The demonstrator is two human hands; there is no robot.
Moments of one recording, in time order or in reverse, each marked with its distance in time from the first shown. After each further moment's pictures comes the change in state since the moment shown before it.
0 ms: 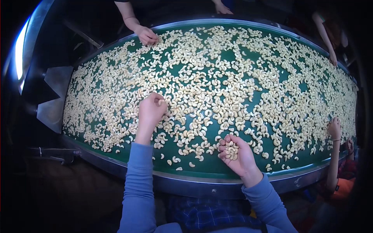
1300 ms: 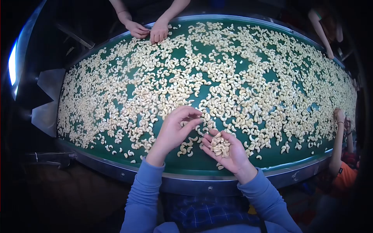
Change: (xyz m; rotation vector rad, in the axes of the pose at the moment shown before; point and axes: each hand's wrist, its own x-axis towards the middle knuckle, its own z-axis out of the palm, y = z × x) left_hand -0.104 0.188 0.141 -0.497 -0.356 0.339; right_hand -0.083 -0.118 -0.060 0.042 0.073 0.047
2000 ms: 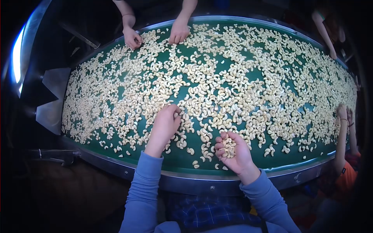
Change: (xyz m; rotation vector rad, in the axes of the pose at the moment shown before) left_hand 0.019 -0.023 0.052 0.631 0.131 -0.113; right_hand -0.053 -0.073 -0.035 0.101 0.011 0.019
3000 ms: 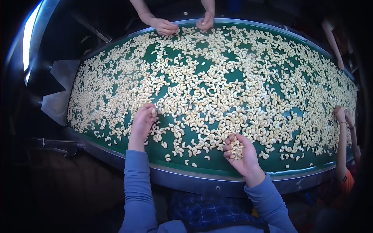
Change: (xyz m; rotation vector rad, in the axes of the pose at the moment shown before) left_hand -0.014 0.014 0.015 -1.389 0.132 -0.469; right_hand -0.069 -0.097 -0.047 -0.138 -0.005 -0.056
